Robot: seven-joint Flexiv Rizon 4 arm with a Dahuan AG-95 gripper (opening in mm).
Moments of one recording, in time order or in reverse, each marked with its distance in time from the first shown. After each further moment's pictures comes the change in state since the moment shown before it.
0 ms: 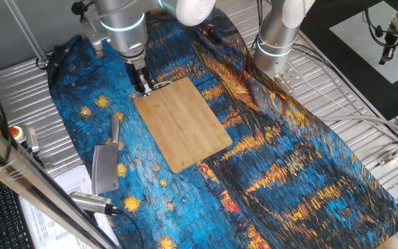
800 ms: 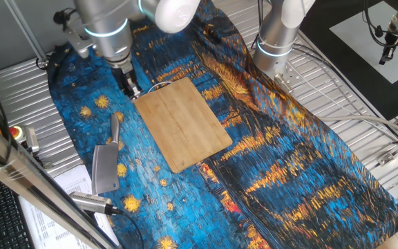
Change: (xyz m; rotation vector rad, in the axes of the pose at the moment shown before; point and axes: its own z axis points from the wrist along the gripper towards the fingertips) arm -0.042 -0.018 0.019 0.000 0.002 -0.159
